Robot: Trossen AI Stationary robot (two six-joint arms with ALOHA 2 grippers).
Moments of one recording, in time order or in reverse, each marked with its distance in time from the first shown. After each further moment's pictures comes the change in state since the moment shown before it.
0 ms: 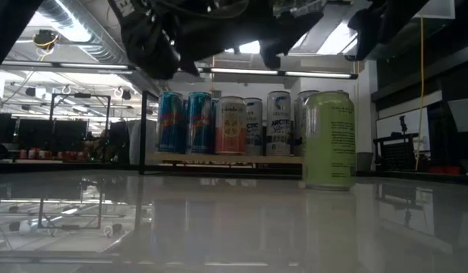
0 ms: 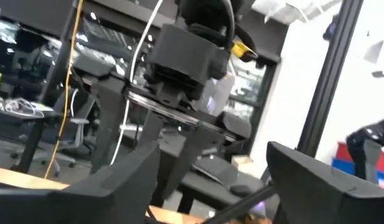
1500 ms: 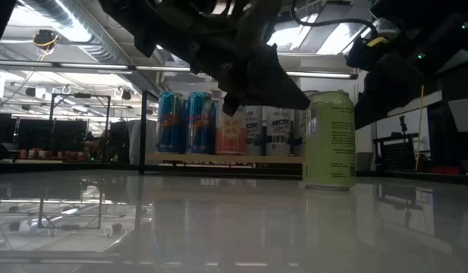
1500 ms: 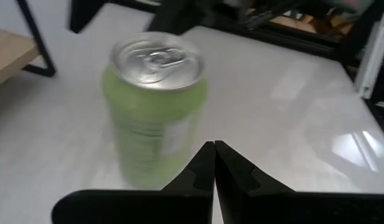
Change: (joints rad) left arm -0.120 -0.166 0.000 -1.056 -0.159 -0.002; right arm 0.079 -0.145 -0.774 0.982 0.316 0.315
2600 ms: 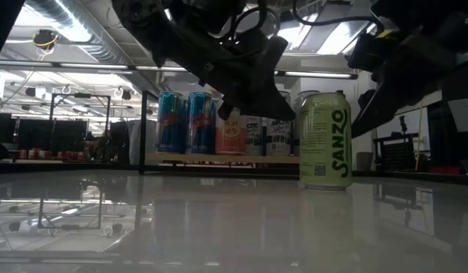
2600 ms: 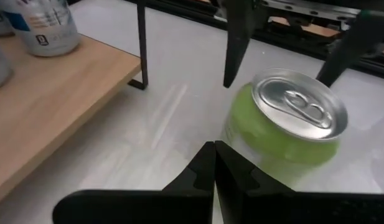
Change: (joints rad) left arm 0.121 0.001 0.000 -0.007 -0.106 0.008; right arm 0.001 0.008 0.000 0.028 -0.248 -0.007
